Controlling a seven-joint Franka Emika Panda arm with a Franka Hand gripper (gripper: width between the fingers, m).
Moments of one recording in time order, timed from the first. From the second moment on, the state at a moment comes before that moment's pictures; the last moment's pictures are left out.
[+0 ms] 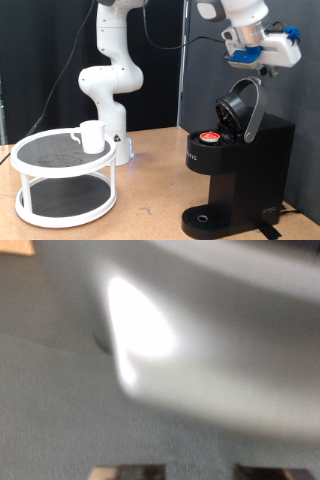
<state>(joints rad) 0.12 -0.01 0.18 -1.88 0.57 1.96 2.35</state>
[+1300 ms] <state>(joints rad) 0.01 -0.06 0.08 -1.92 0.47 1.83 2.23</state>
